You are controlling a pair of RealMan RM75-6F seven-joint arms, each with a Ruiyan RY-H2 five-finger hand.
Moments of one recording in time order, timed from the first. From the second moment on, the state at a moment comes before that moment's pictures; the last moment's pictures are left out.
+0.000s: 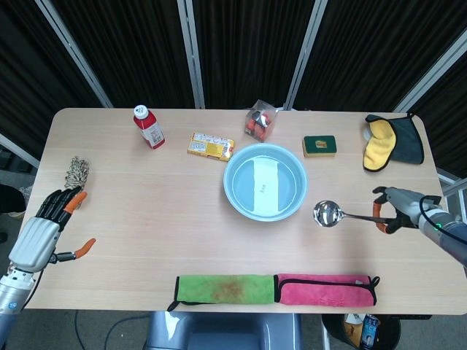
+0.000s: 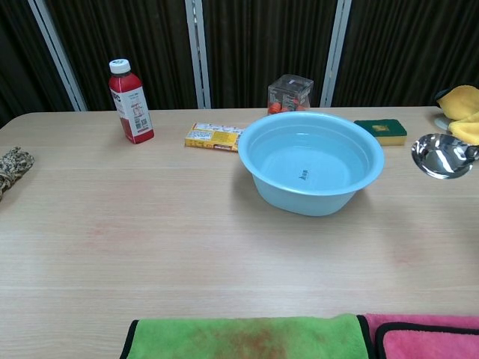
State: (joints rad) left arm -0.24 -1.17 -0.01 -1.54 1.65 1.46 -0.17; right arm 0.97 -0.57 0.03 -1.75 -0.77 0.09 0.14
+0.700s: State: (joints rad) left arm -0.25 -1.17 -0.02 -1.53 1.63 1.44 -0.18; right arm 1.03 -0.72 0.09 -1.63 -0.76 0.11 0.28
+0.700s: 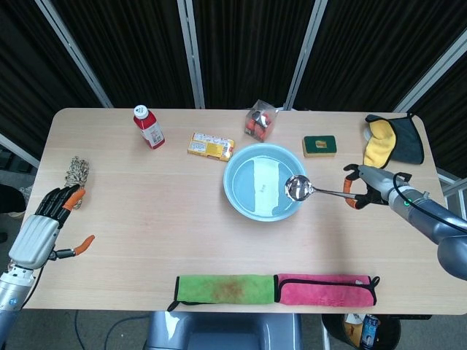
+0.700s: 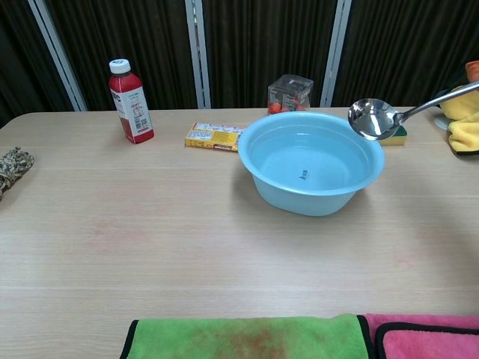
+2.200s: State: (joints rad) left arm -0.26 -1.12 -0.01 -1.48 1.63 1.44 -0.38; right arm 1.31 -1.18 -0.18 -1.40 -0.50 0.31 0.21
